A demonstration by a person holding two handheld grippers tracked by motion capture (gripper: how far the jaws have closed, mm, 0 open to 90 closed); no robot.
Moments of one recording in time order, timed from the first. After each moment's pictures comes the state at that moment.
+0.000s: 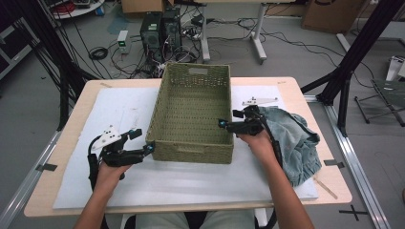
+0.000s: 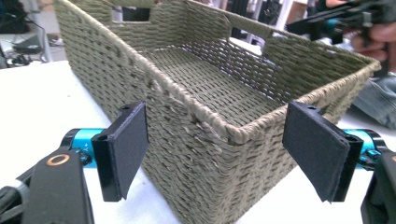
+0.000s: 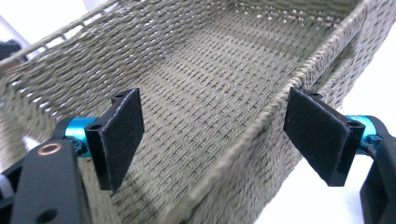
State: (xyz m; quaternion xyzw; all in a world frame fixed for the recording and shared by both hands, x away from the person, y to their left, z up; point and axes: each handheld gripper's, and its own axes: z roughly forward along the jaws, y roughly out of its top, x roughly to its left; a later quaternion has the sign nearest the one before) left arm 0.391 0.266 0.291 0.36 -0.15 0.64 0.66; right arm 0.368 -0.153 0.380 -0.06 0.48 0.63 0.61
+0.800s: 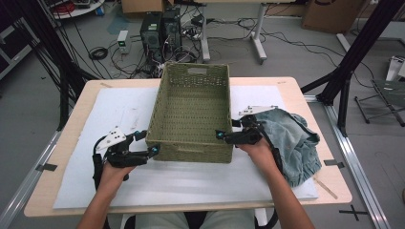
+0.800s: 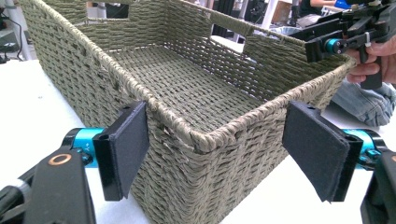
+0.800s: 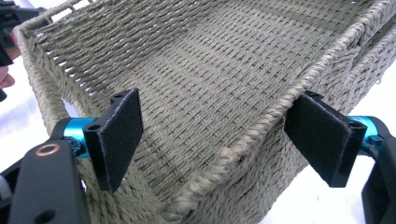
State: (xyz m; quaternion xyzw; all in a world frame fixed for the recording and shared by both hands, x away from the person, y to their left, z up) left arm 0.392 0.255 0.290 0.39 -0.17 0.63 0.65; right arm 0.378 -0.147 0.361 -0.07 0.51 0.61 0.61
